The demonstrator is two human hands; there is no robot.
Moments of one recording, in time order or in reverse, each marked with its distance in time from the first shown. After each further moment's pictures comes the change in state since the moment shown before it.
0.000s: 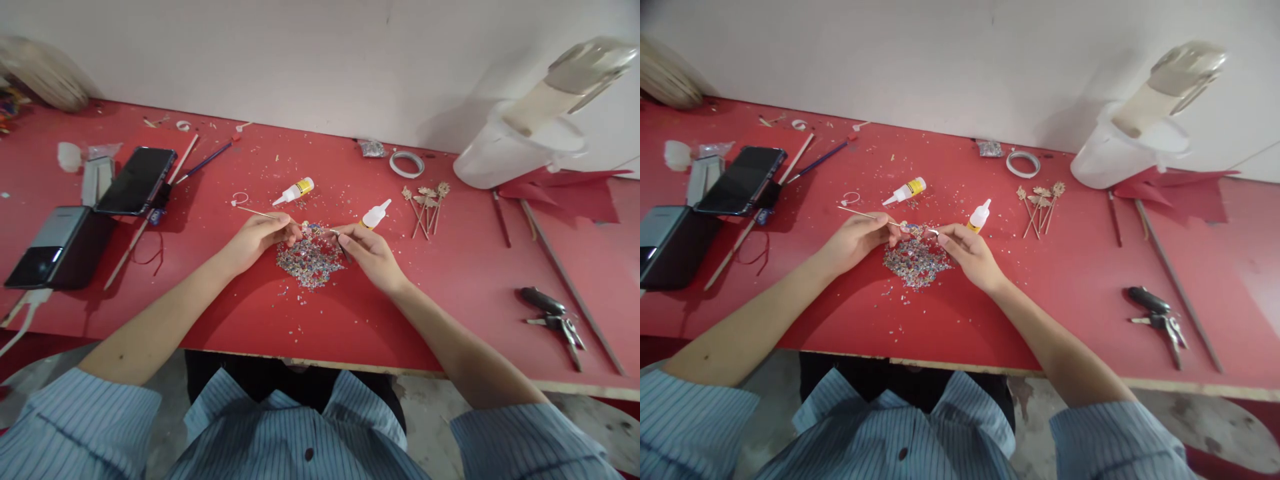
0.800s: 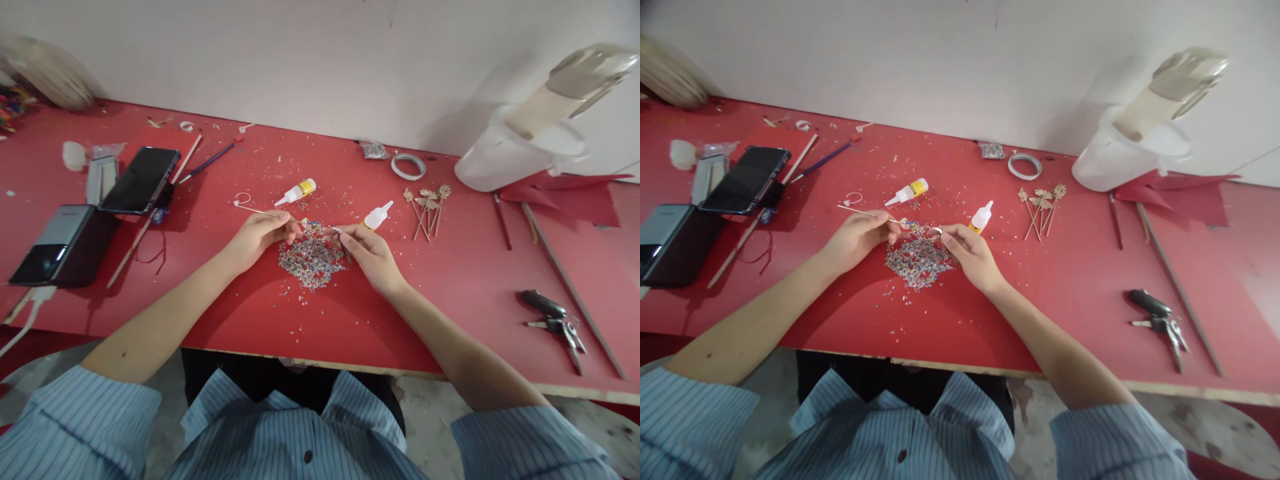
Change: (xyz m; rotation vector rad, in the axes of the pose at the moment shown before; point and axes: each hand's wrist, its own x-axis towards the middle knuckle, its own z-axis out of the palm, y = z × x) left_hand 0.000 0.002 0.000 -0.007 0.046 0.013; right_hand 0.002 0.005 0.004 0.045 0.060 0.016
